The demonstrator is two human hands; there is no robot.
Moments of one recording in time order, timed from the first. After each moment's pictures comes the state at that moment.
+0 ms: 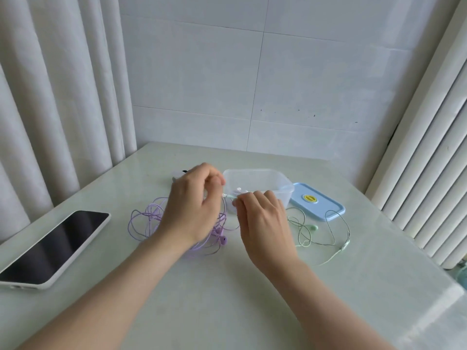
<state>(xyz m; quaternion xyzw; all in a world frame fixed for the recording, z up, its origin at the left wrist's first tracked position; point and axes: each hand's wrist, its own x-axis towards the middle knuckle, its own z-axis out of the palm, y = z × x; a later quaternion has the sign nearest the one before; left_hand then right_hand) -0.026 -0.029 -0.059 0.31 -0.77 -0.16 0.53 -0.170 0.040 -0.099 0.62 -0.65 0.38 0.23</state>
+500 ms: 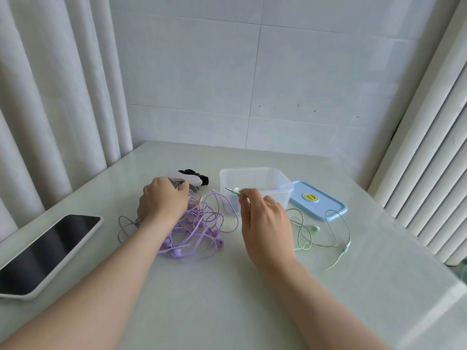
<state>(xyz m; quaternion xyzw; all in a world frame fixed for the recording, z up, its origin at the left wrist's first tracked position) -0.024 -0.120 -0.091 0.66 -0.64 -0.19 0.34 -0.183 0.022 -0.109 0.57 -0.65 0.43 0.24</state>
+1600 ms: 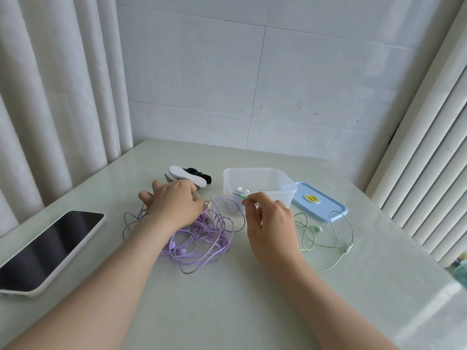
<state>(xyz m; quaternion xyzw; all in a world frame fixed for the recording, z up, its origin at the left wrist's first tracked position) -0.021 -0.106 -0.090 0.59 -0.78 -0.08 0.22 -0.187 0.026 -0.112 0.57 -0.68 0.45 0.11</state>
